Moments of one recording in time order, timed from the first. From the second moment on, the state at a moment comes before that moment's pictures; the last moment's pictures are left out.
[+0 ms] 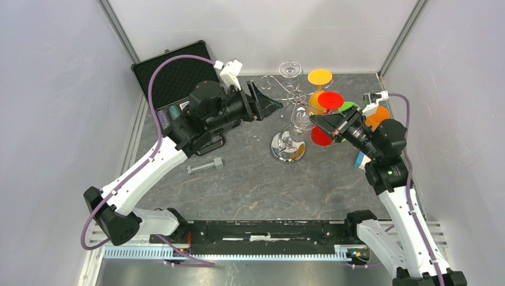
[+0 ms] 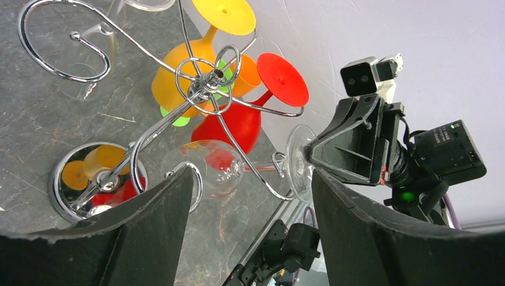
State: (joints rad) left arm -0.73 1.28 1.37 -0.19 0.21 -0.71; right arm 0.17 0.76 0.82 -0.03 -0.54 1.21
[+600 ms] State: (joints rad) left arm -0.73 1.28 1.37 -0.19 0.18 -0.69; right arm 0.17 0.76 0.88 -0.05 -0.59 1.23
